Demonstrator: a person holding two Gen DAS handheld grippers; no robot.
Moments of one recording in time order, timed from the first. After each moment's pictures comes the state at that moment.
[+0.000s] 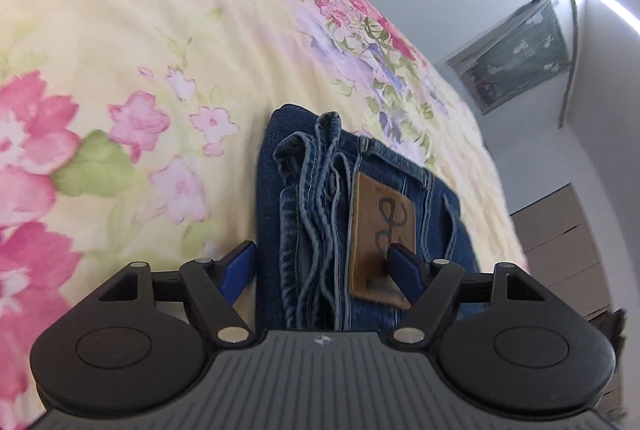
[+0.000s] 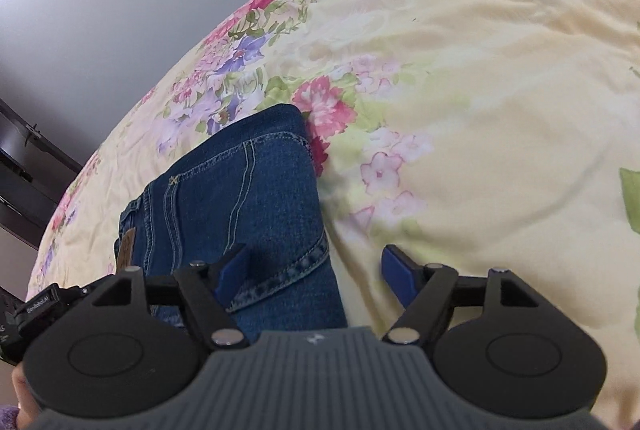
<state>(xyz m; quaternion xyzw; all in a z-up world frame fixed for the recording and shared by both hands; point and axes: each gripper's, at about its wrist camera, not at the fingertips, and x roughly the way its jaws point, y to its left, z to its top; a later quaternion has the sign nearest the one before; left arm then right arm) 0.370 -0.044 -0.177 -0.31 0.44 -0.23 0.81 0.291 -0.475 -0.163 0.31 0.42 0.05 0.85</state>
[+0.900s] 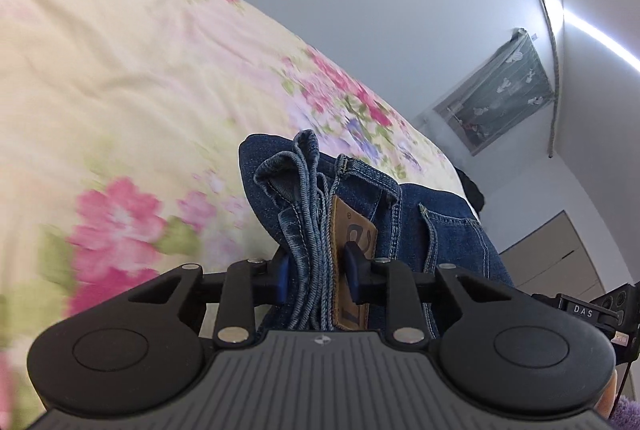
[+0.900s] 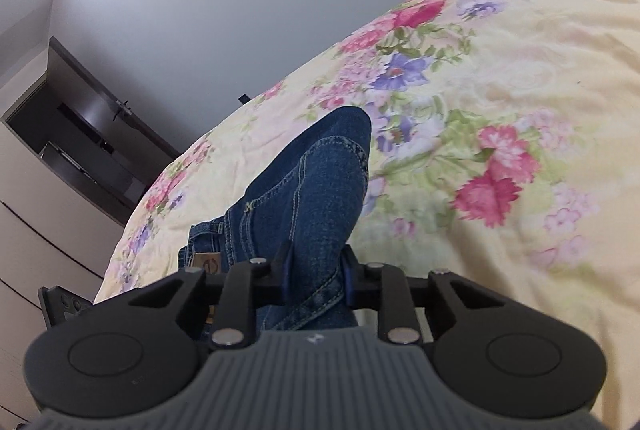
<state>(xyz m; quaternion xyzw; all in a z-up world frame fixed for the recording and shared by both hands) 0.313 0.028 -0.090 -0.29 0.37 -0.20 0.86 0.293 -0.377 -0.060 0.29 0.38 0.18 0.86</state>
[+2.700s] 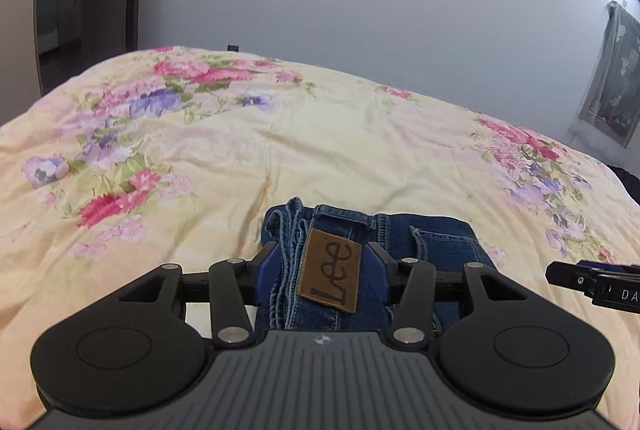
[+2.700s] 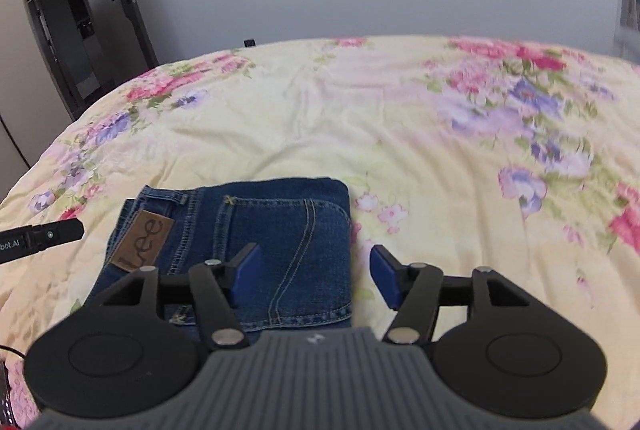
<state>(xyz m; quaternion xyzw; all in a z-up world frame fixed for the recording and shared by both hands) 0.230 0.159 -0.038 -0.09 0.32 0.03 0.94 0.273 -0.107 -0.049 0.03 0.35 0.15 0.92</state>
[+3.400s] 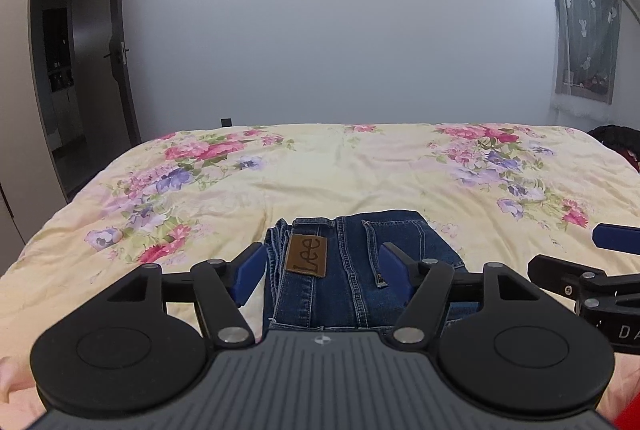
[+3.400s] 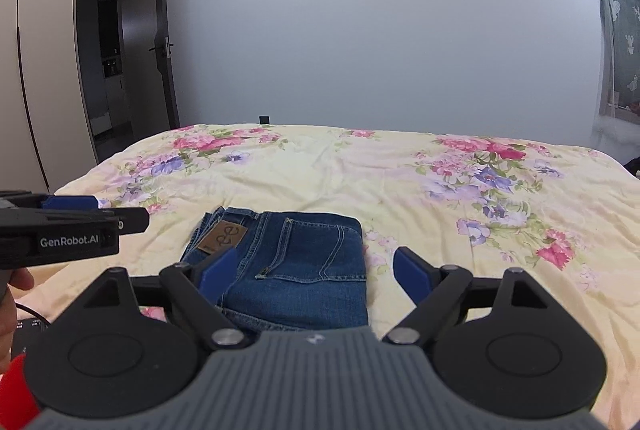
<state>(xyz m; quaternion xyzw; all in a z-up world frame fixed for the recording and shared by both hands) 0.103 0.092 0.013 0.03 0.24 0.03 0.97 0.075 -0.111 0.007 0.00 0.23 0.14 0.96</state>
